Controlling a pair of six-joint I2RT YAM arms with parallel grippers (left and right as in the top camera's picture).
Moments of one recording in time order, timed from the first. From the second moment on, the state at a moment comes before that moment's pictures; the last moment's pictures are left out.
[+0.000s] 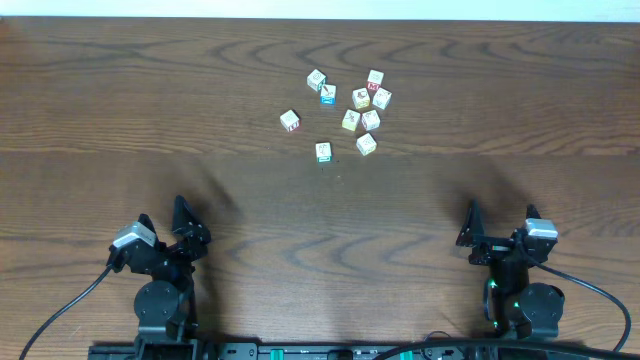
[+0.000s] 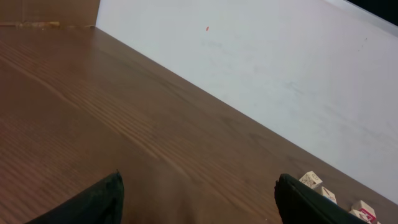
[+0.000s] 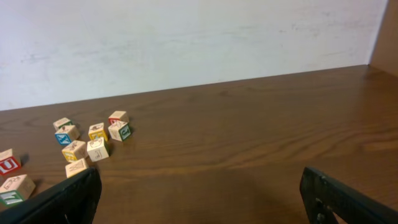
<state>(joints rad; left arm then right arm) -0.04 0.01 0.02 -0.10 -0.29 -0.48 -0.02 0.01 0.01 -0.06 0.02 0.15</state>
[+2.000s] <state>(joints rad) -0.04 0.01 0.02 -0.08 -0.34 -0.49 0.04 1.29 1.00 -0.53 -0.45 0.08</state>
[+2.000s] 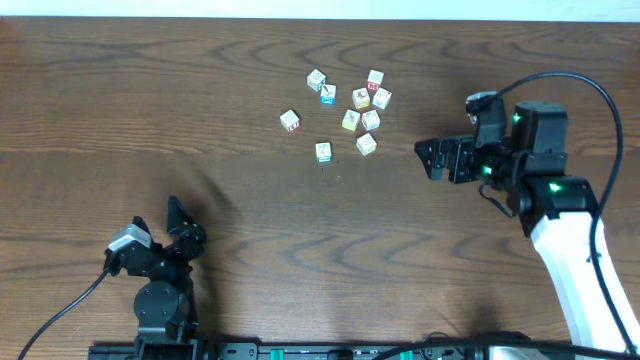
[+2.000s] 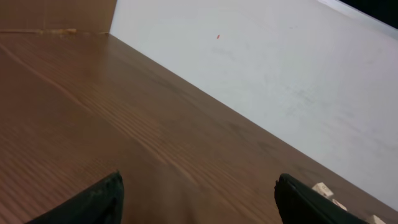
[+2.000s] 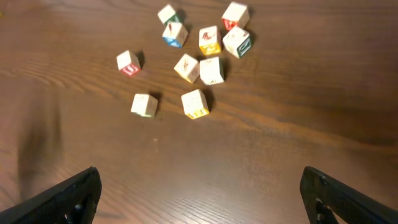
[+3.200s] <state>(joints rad) -0.17 1.49 0.72 -0.11 0.15 -0.27 0.29 1.68 1.10 -0.40 -0.24 0.13</state>
